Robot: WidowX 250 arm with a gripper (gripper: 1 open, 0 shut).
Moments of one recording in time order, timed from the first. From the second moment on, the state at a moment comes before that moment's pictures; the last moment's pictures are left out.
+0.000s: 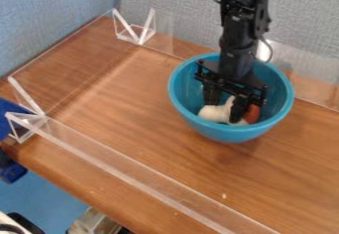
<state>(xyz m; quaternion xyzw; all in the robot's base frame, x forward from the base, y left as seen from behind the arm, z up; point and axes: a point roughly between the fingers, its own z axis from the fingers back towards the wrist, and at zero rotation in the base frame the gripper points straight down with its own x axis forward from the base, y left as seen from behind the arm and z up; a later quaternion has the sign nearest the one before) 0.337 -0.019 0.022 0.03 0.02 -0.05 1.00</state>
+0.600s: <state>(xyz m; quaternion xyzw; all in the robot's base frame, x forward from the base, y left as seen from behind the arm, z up) 0.331 -0.015 0.026 0.03 0.01 -0.05 1.00</state>
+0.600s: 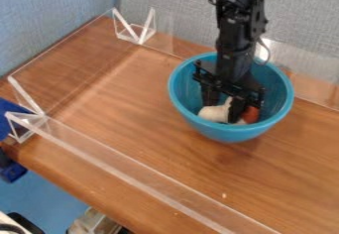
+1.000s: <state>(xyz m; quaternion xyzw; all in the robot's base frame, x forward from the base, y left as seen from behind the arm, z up) 0.320 -0.001 0.032 0.03 0.01 -0.05 1.00</state>
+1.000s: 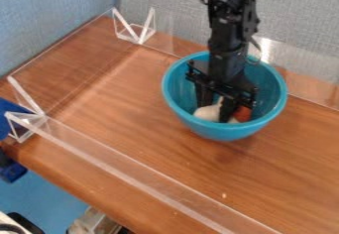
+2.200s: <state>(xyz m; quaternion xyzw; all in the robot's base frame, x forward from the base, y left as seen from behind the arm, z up) 0.314 0.004 0.033 0.02 0.02 -0.06 1.00</state>
